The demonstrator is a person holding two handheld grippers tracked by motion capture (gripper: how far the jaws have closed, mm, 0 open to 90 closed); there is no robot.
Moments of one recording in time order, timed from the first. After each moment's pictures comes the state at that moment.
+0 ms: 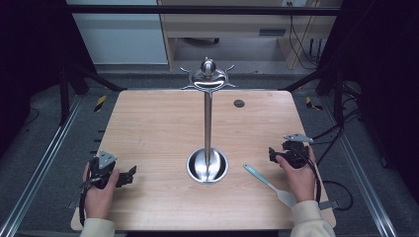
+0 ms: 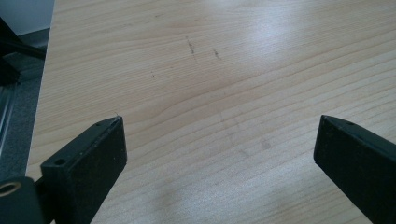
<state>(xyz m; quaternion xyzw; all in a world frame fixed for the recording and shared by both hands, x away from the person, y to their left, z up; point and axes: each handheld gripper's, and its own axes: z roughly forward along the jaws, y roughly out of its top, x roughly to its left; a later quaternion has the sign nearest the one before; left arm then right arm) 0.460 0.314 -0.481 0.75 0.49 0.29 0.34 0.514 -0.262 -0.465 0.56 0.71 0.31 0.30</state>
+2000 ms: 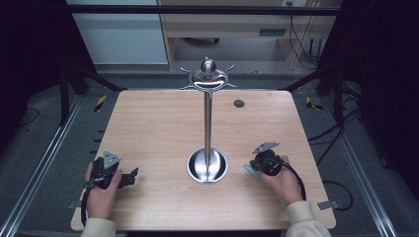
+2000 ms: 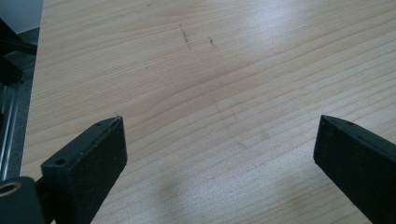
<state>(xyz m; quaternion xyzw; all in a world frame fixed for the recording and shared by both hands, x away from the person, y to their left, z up) 0.462 0.308 -0.485 0.76 0.48 0.29 0.31 0.505 -0.198 -0.484 0.40 0.86 0.28 0.17</state>
